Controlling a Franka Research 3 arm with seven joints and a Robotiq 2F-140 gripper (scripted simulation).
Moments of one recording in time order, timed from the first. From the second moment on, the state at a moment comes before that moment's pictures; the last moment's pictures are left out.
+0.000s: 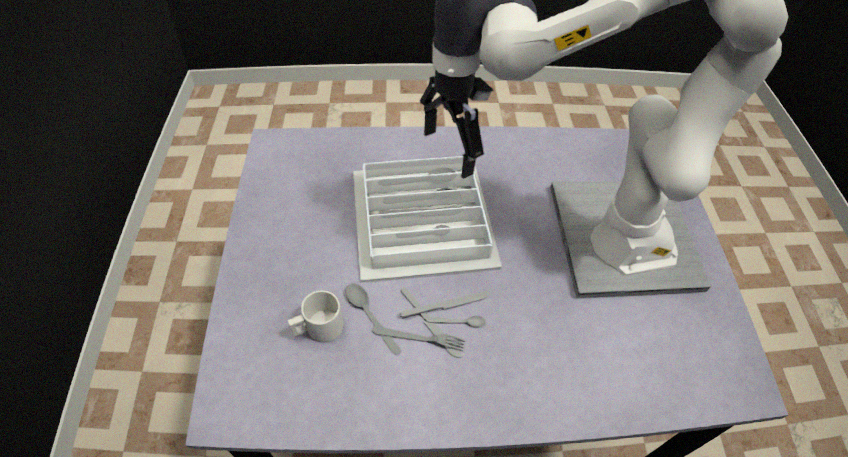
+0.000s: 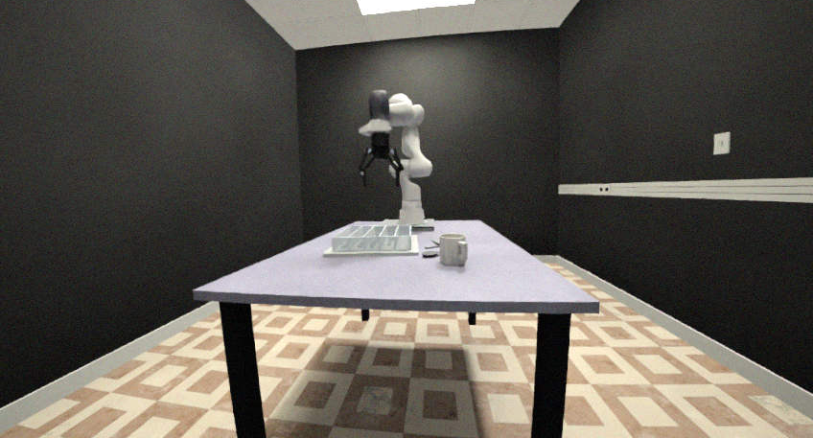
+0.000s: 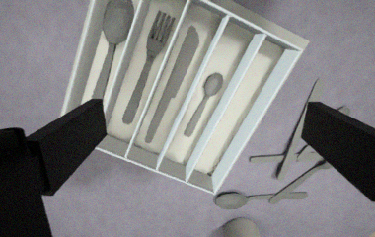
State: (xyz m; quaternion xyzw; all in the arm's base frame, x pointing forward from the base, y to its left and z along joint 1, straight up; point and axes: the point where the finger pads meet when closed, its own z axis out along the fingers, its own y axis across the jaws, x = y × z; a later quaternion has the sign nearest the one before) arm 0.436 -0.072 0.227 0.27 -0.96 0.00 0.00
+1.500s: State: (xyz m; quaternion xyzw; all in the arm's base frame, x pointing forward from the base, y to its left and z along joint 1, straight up) arm 0.495 -0.002 0.212 0.62 -0.78 0.00 0.00
